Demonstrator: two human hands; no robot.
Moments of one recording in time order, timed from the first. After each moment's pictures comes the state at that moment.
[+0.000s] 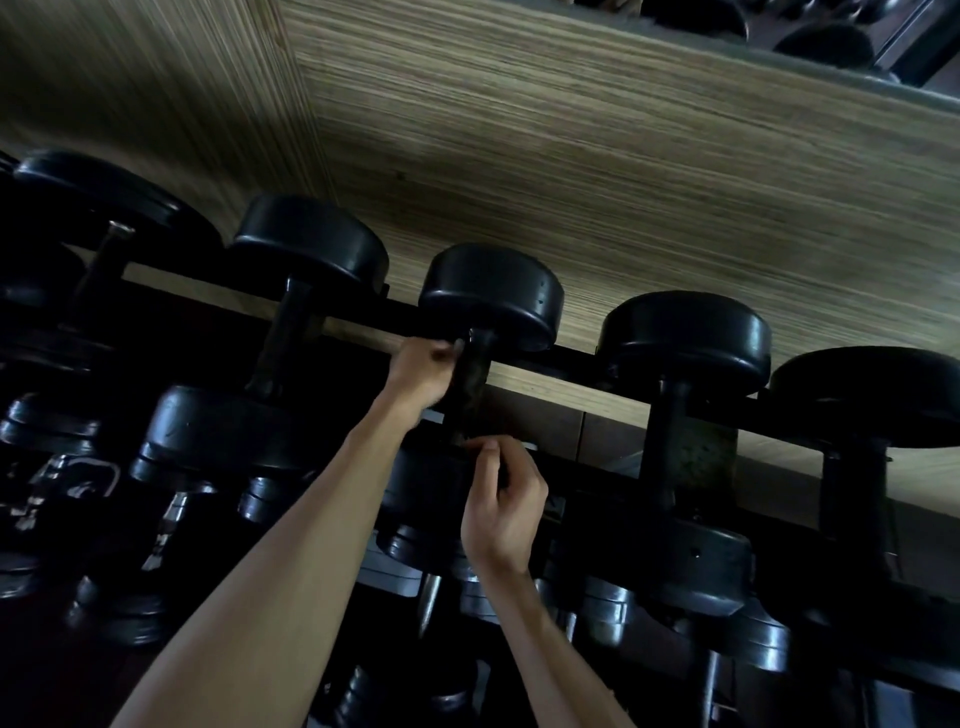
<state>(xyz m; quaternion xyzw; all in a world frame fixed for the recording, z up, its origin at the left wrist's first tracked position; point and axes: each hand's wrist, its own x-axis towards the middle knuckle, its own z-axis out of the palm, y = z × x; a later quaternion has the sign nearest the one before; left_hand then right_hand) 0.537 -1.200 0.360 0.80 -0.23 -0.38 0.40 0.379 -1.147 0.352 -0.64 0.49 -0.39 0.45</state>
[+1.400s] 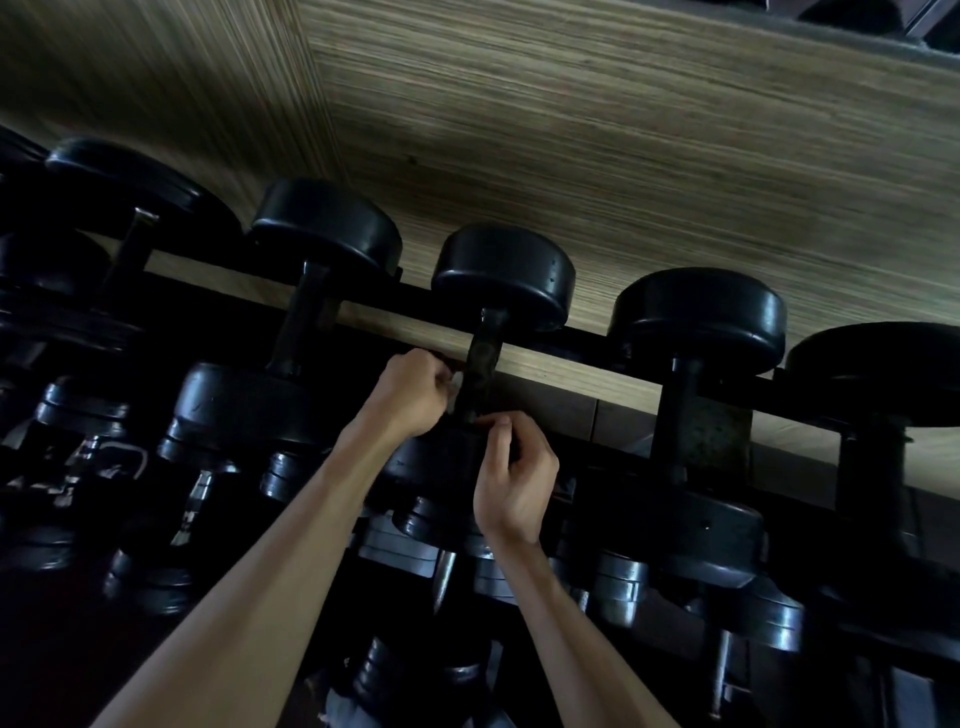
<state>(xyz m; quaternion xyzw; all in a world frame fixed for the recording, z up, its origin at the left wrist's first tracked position) 0.525 -1.151 0.395 0.85 -0.35 -0.35 0.18 0.378 -1.147 0.349 -0.64 0.49 -0.39 0.45</state>
